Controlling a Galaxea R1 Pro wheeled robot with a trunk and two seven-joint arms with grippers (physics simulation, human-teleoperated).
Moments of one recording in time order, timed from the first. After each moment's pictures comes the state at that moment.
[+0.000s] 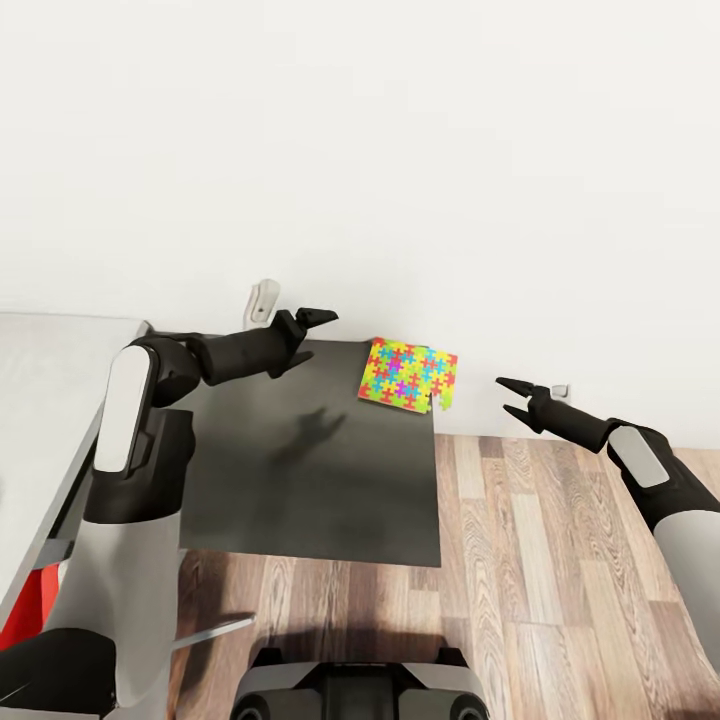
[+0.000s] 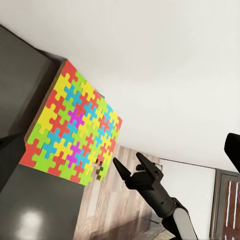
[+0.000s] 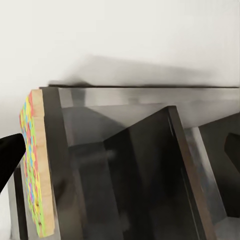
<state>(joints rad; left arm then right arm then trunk) -0.96 -0.06 -0.04 -1.61 1.66 0.95 0.79 -0.97 -0.38 -0.01 -0.66 -0.98 0.76 0.61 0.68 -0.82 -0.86</state>
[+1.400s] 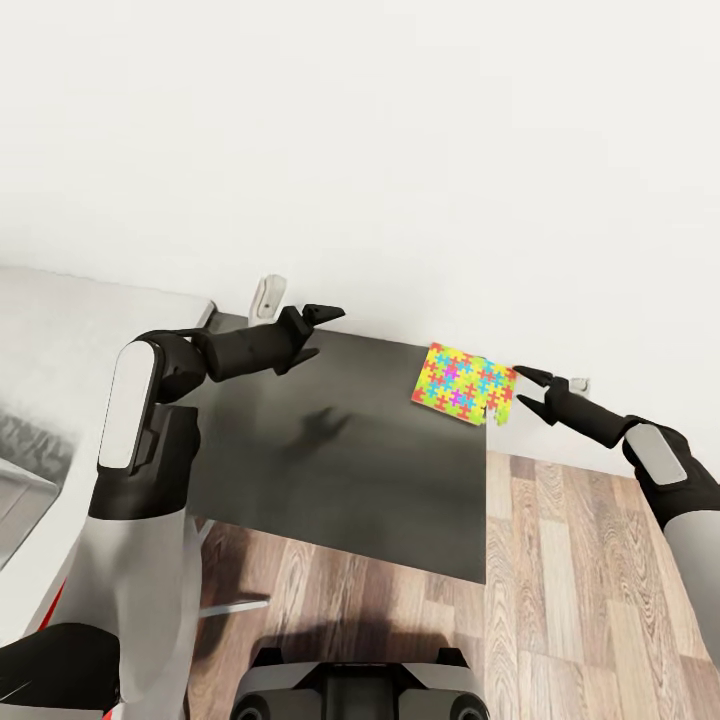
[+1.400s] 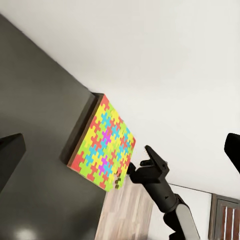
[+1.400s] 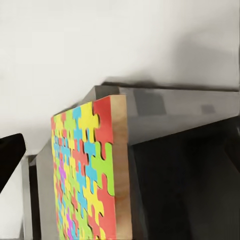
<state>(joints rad) -0.97 -0.07 -0.06 -1.61 1.66 0.95 0.79 -0.97 -0.39 -0.10 -0.68 -1.00 0.76 0.61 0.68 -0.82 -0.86</state>
